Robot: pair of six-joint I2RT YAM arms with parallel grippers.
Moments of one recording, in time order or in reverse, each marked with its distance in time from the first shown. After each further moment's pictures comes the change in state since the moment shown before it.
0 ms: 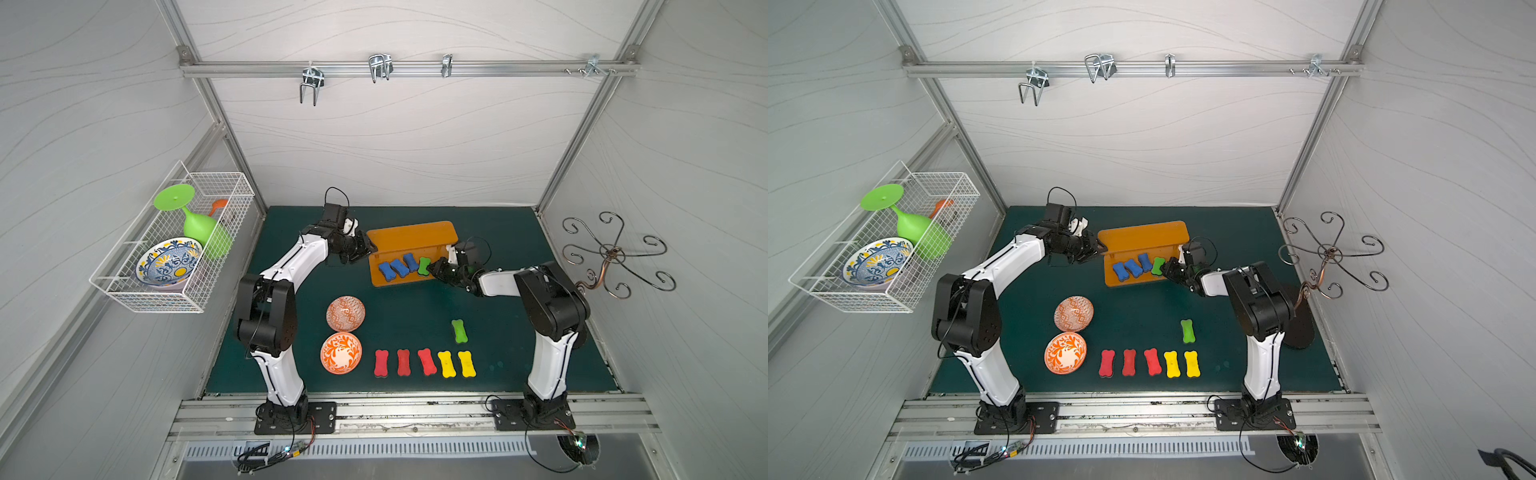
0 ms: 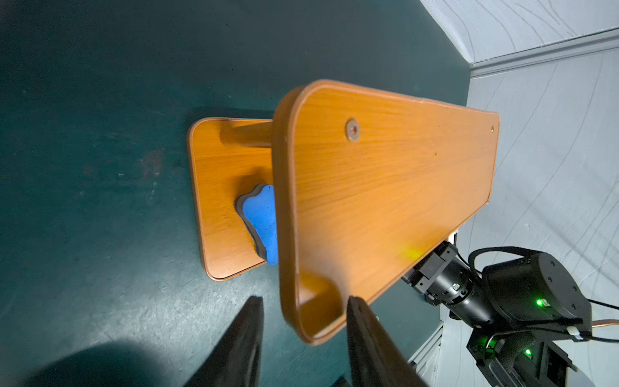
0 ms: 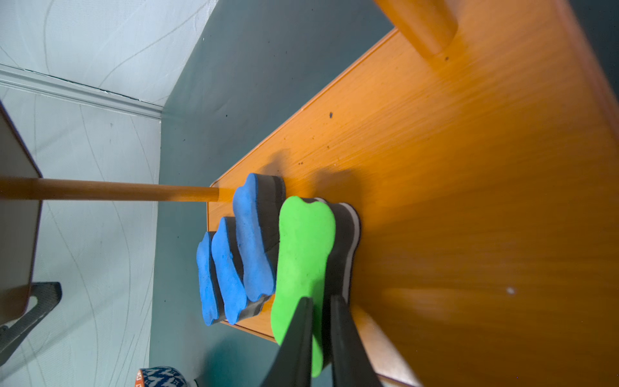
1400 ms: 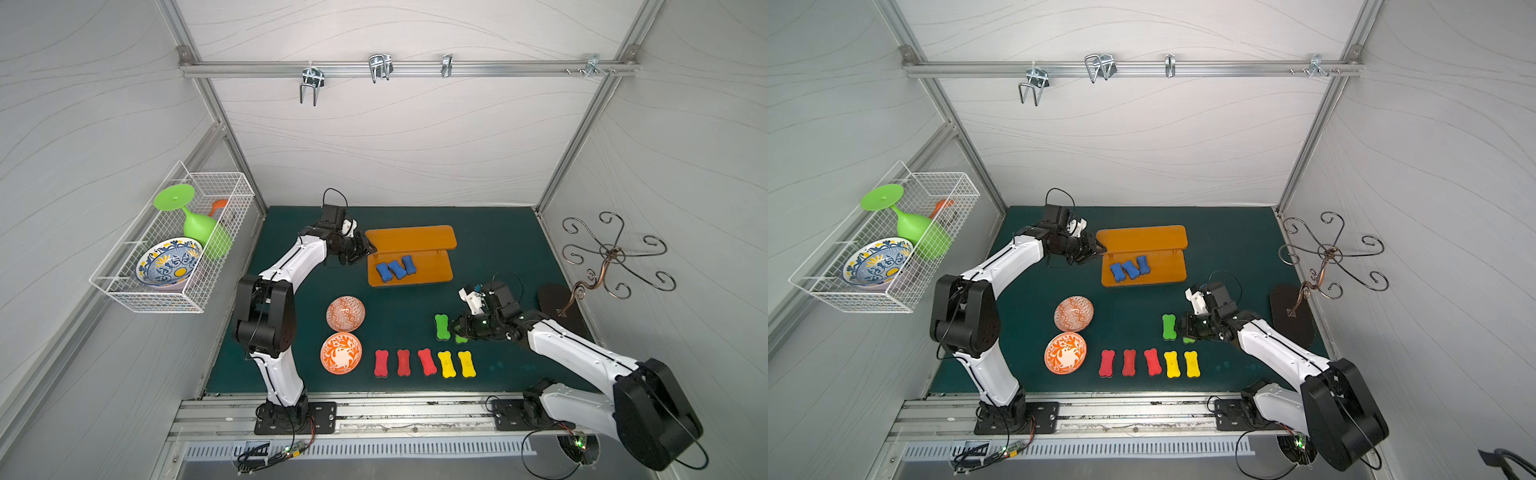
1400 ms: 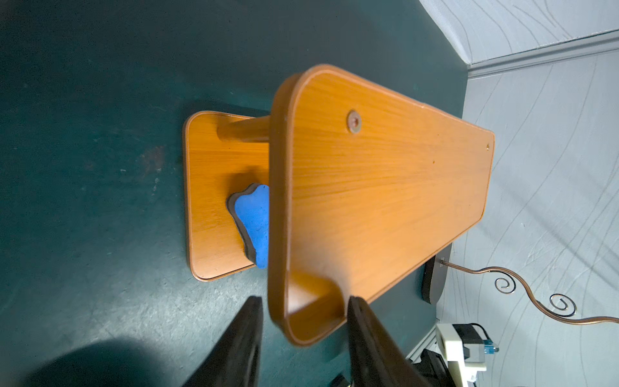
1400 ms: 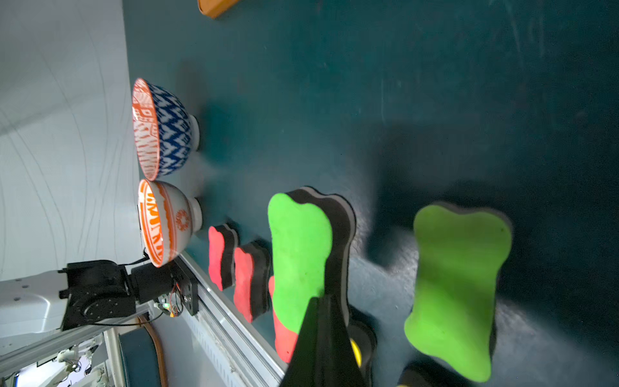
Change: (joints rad) left arm 0.010 -0.008 -0.020 0.011 0.015 -0.004; right arm 0.106 -0.808 -0.473 -0.665 -0.148 -0.215
